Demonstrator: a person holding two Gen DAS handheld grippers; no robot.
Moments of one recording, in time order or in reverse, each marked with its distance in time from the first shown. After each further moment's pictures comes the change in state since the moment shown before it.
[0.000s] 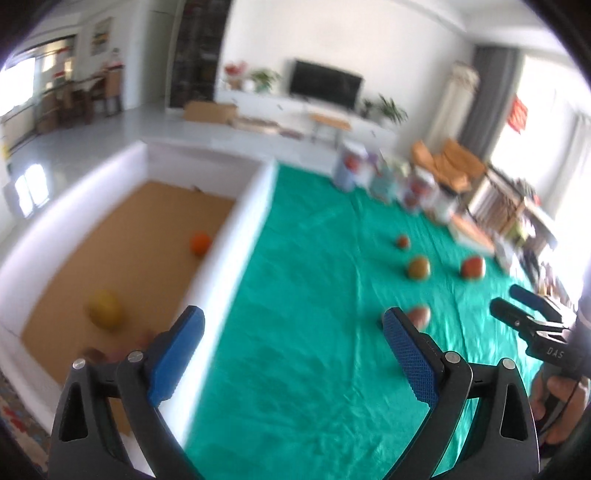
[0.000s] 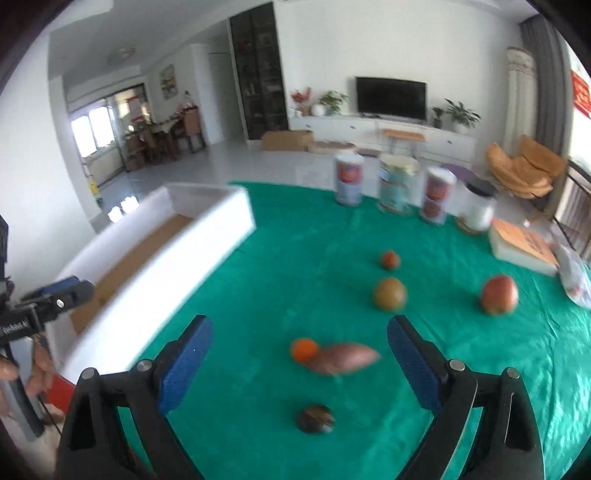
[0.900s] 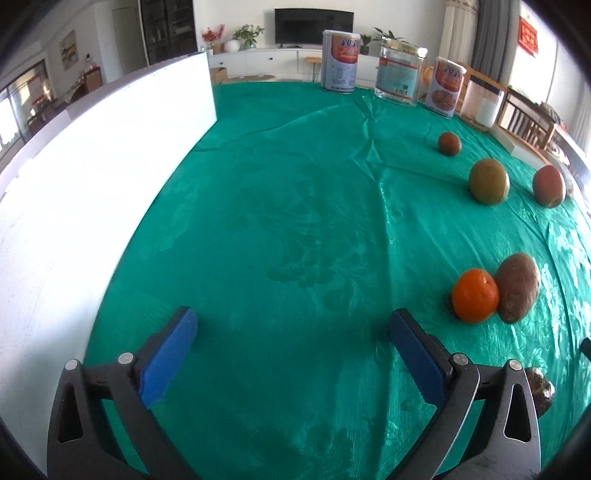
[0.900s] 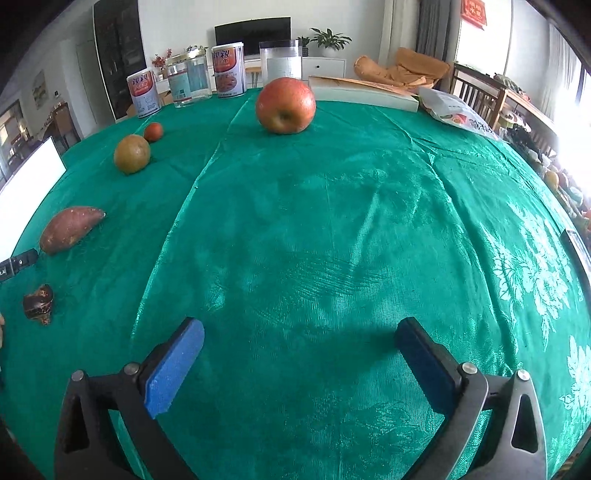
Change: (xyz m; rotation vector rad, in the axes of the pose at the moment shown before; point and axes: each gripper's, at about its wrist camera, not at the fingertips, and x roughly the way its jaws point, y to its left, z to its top) left arm 0.179 -0.056 -0.025 0.128 0.140 0.151; right arm 0.048 -0.162 -0.127 0.260 0.140 -0.281
